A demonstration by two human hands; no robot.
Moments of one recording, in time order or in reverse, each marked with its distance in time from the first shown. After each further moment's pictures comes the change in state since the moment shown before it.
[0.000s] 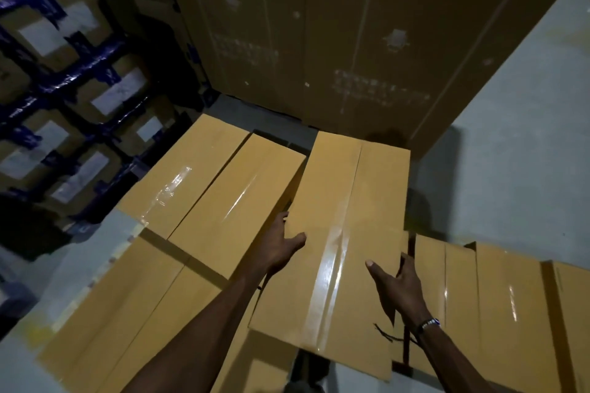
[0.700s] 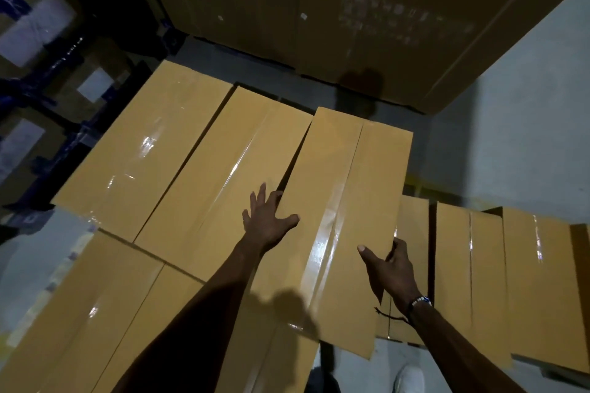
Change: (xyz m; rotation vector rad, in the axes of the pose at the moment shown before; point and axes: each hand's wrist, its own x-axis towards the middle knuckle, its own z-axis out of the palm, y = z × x) left_hand 0.184 -0.139 -0.001 0.317 -0.033 -0.027; right_hand 0.130 0.074 0.143 -0.078 0.033 0.183
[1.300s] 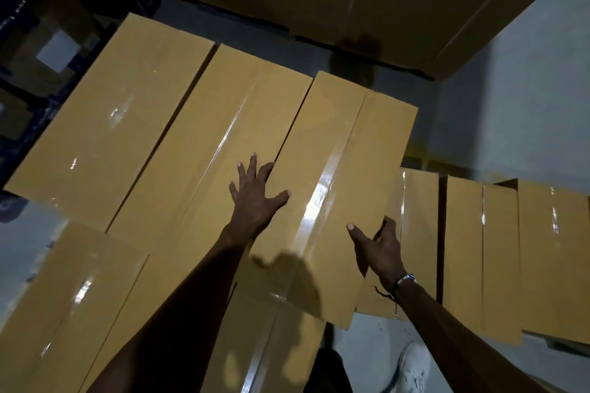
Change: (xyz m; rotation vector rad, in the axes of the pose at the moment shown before) left_hand 0.050 -0.054 0.031 0.047 0.138 0.158; right_hand 0.053 0.041 0.064 0.000 0.019 0.027
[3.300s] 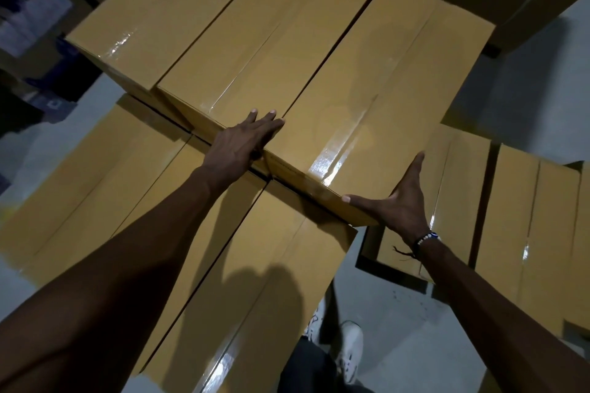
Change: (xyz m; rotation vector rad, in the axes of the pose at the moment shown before) left_hand -0.160 -0.113 -0.015 0.505 0.115 0.318; right_hand -0.069 0.091 0.044 -0.140 -0.108 -0.440
